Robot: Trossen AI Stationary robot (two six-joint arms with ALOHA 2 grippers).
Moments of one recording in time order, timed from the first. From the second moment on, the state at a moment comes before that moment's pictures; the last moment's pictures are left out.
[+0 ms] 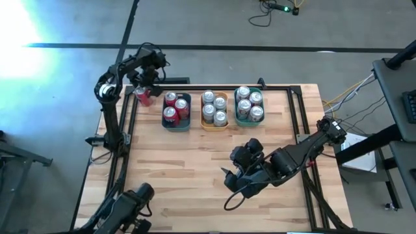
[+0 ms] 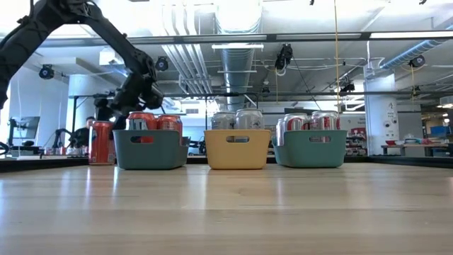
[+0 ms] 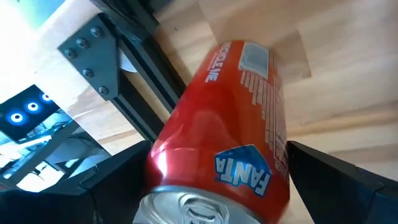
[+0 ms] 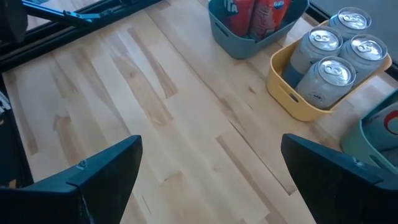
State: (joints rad) left arm 1.10 2.01 1.61 -1.49 -0.29 -0.06; right arm 0.54 1.81 1.90 -1.21 0.66 0.97
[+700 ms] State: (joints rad) left arm 1.10 2.04 1.61 -1.55 -0.27 0.09; right arm 0.54 1.81 1.90 -1.23 0.66 0.98
